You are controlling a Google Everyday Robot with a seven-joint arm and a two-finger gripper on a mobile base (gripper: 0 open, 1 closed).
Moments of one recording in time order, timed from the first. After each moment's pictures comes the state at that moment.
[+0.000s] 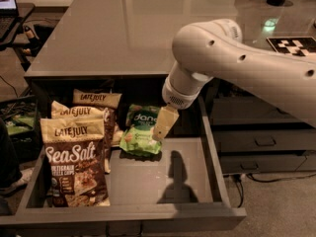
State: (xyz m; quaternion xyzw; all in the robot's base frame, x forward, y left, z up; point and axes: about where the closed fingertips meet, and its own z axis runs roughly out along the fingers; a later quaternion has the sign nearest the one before) arm 0.556 -0.043 0.781 -0.57 0.80 0.03 0.18
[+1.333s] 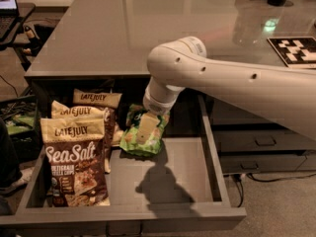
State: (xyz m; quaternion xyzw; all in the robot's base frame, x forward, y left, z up) arm 0.583 0.007 0.728 -0.57 0.80 0.04 0.17
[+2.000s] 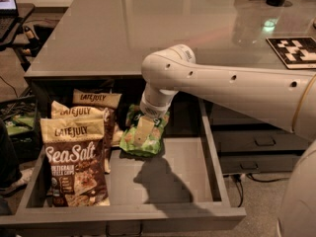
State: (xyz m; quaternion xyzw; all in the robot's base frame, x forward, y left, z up) arm 0.597 0.020 0.690 -0.56 0.81 0.05 0.14
